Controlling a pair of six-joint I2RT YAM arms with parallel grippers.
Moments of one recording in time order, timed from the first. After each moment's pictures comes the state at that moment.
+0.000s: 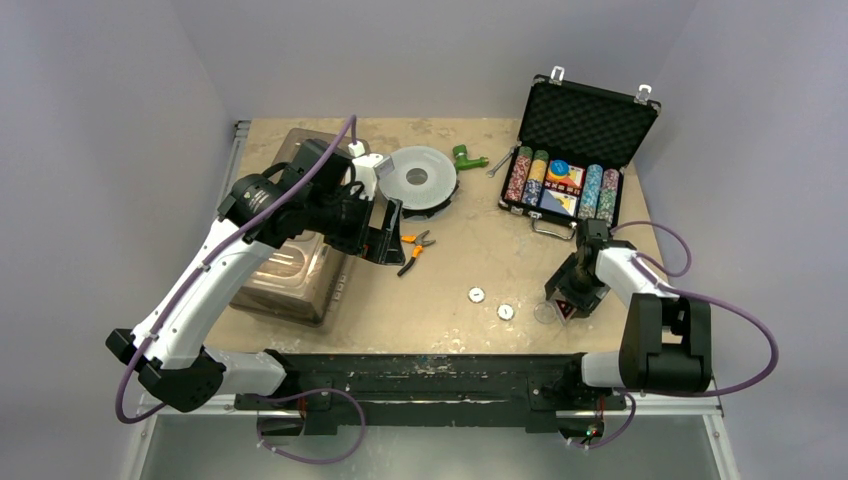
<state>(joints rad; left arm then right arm) -0.66 1.30 1.67 -1.26 0.30 -0.34 -0.07 1.36 0.68 -0.75 0.09 0.69</state>
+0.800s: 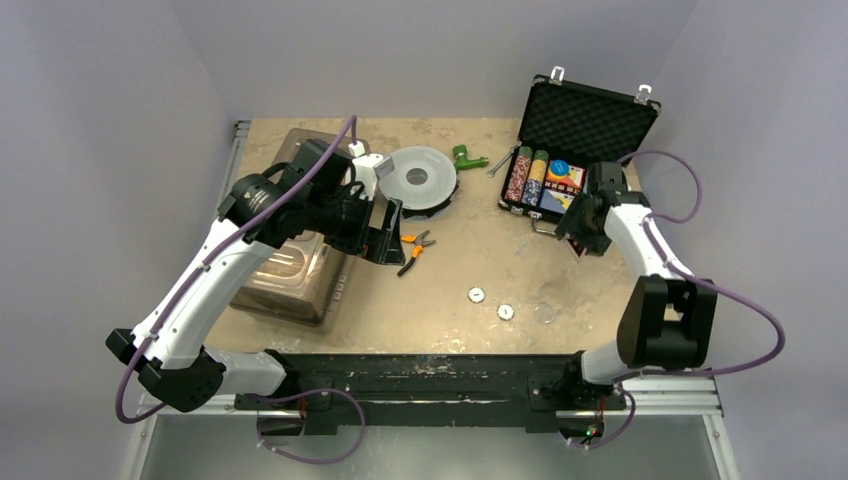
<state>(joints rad) -0.66 1.30 1.67 -1.26 0.30 -0.34 -0.07 1.45 1.06 -0.77 0.14 0.51</state>
